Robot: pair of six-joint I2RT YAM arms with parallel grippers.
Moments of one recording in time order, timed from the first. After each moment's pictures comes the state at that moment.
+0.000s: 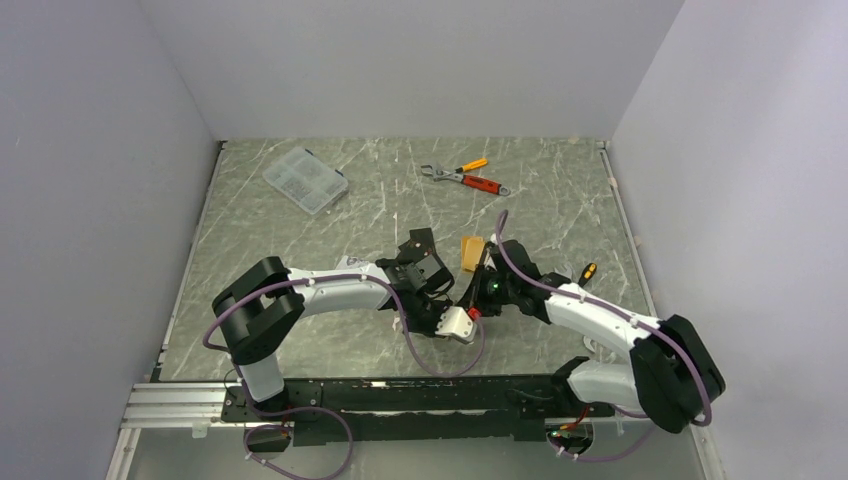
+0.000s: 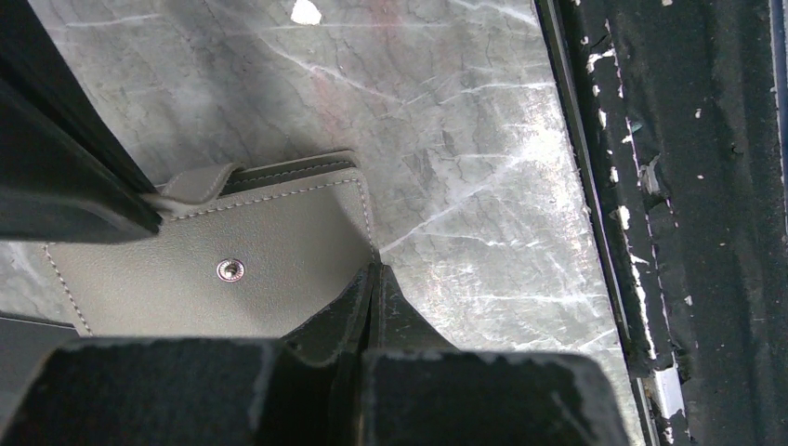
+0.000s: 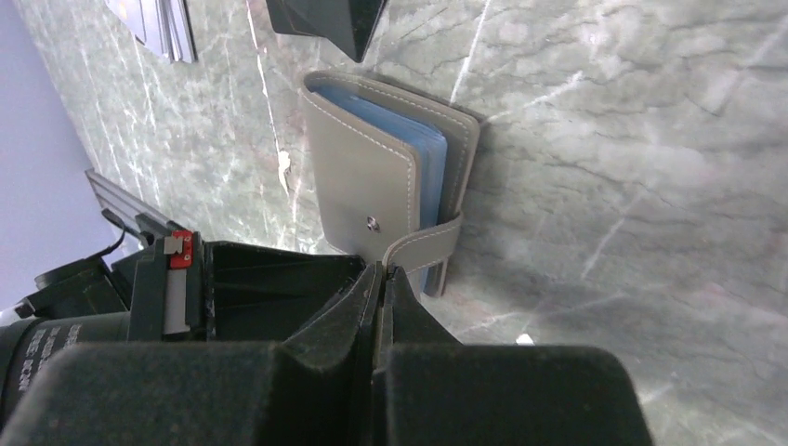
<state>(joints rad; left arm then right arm) -1.04 1.75 1.08 -0.51 0.42 0.82 0.58 1.19 0.54 -0.23 -0.30 0.86</state>
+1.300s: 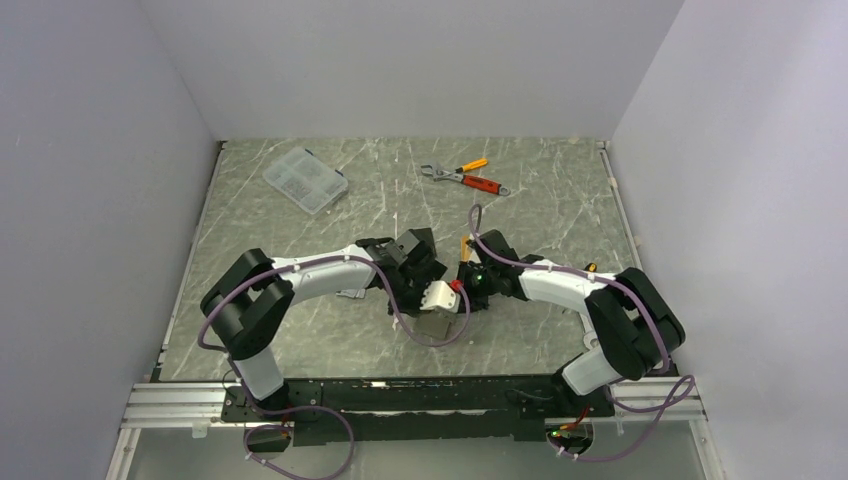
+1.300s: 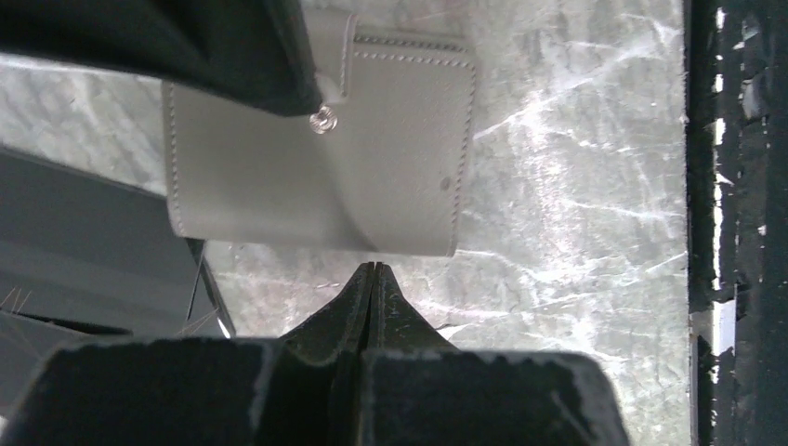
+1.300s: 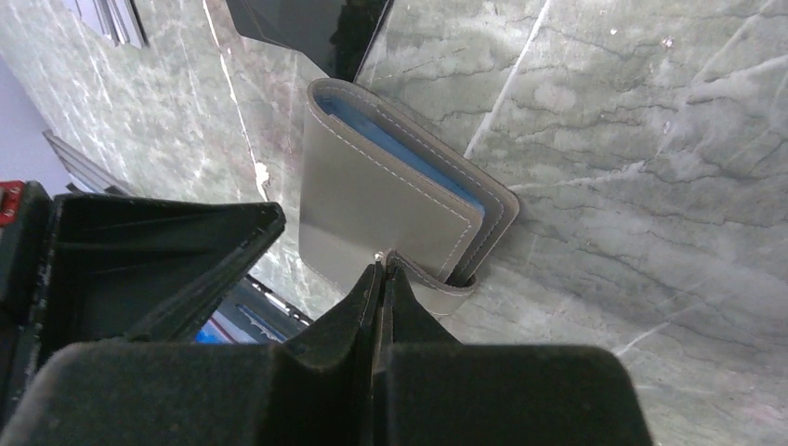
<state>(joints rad) -0.89 1.72 1.08 -0.58 0.45 0.87 0.57 1.50 0.67 -0.19 -0.43 0.79</state>
